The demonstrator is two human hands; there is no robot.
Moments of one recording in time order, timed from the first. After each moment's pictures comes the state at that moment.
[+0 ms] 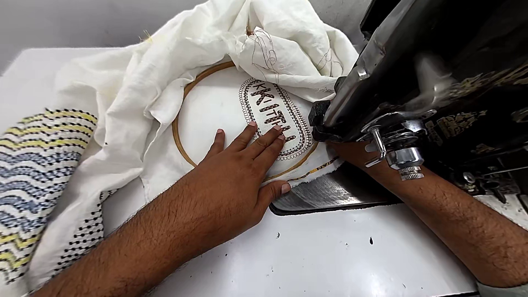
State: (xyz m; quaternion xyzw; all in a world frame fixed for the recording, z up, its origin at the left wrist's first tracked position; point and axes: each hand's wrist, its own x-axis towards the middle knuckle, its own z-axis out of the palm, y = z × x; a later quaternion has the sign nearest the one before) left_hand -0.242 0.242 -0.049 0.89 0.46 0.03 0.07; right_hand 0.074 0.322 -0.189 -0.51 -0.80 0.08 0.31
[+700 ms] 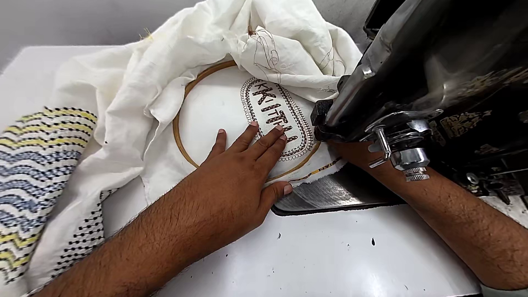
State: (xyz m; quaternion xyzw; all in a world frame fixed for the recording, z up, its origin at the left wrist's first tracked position) left_hand -0.240 0.240 -0.049 0.89 0.46 0.03 0.07; right_hand 0.084 0.315 -0.186 -0.51 -0.83 0.04 0.23
